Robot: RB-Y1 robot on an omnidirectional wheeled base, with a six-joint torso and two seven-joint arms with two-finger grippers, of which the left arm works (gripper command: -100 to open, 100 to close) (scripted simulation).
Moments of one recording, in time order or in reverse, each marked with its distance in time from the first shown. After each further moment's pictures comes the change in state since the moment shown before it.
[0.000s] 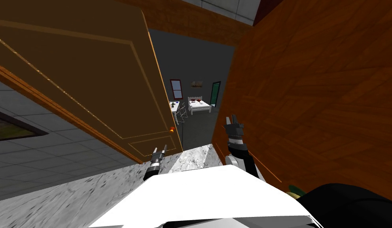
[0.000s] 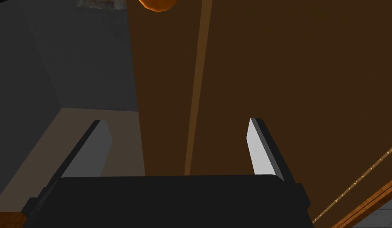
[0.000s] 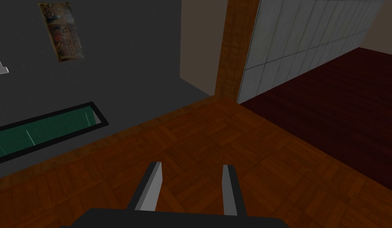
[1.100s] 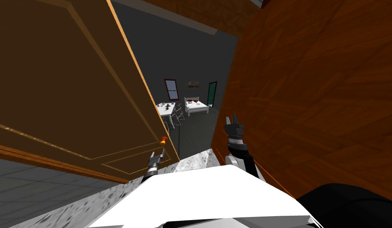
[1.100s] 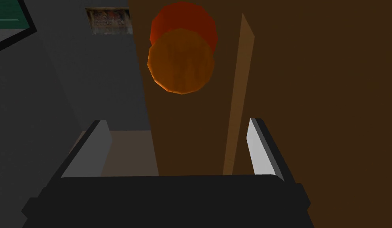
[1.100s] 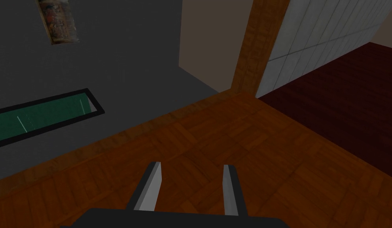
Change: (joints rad) arm -0.018 0.015 0.059 0.137 -0.004 -0.055 -0.099
